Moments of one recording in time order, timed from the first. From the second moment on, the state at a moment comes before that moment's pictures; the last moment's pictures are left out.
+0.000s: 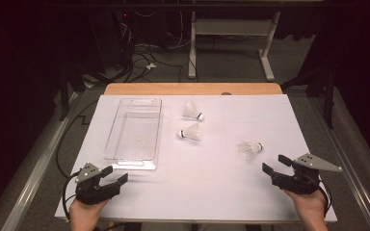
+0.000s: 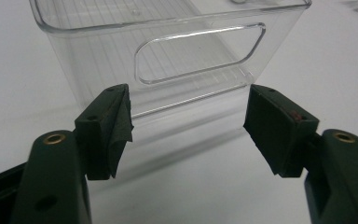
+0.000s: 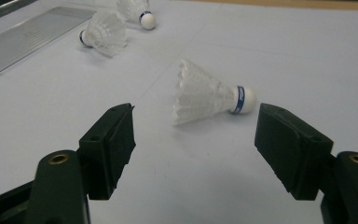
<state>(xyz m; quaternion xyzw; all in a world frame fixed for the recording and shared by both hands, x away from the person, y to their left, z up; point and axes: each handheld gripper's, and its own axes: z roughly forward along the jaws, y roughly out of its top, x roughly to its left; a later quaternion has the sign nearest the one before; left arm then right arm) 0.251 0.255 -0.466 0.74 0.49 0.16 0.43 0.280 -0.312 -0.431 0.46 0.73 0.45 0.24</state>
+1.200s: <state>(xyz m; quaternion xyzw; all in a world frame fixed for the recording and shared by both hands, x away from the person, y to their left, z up) 0.254 0.256 -0.466 0.73 0.50 0.16 0.43 0.346 -0.258 -0.428 0.50 0.77 0.33 0.23</state>
